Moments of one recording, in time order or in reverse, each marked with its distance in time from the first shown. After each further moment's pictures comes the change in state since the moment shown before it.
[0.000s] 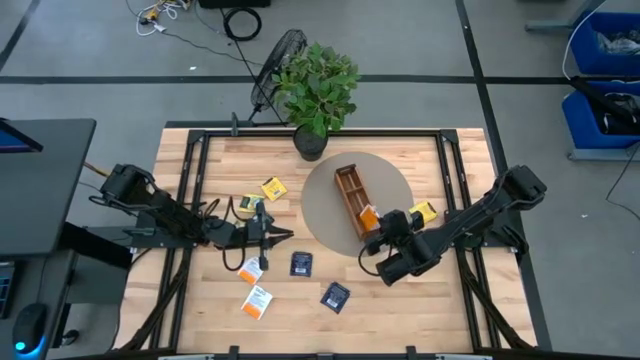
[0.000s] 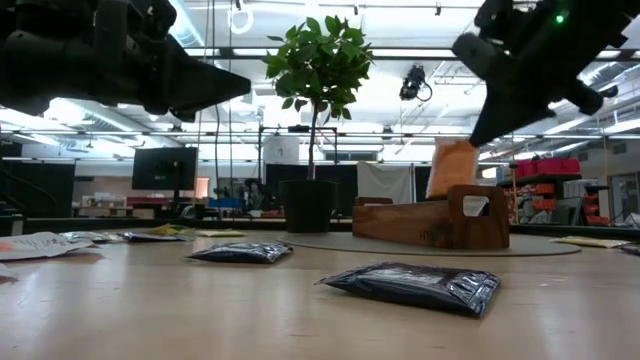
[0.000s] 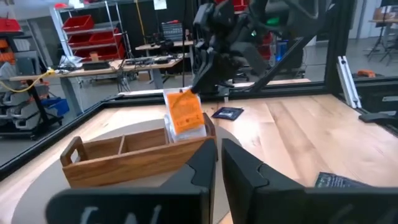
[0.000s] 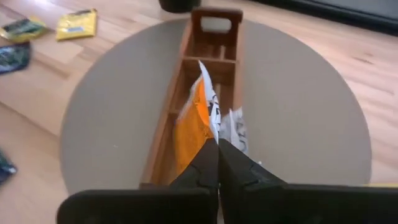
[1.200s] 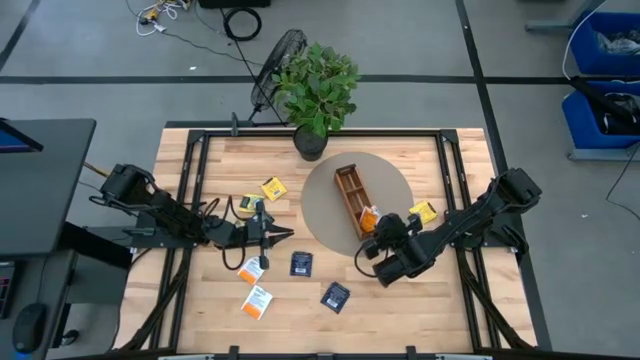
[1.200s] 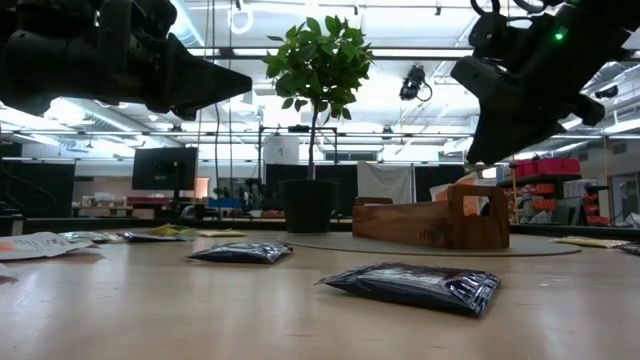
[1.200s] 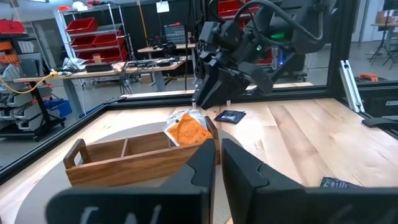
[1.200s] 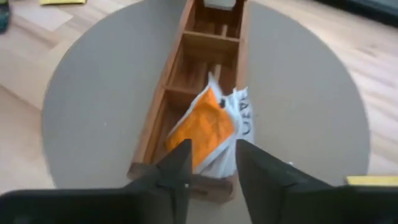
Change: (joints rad) left arm 0.003 0.000 0.000 0.013 0.000 -0.004; right arm -0.003 0.045 0.000 0.025 -0.053 -0.062
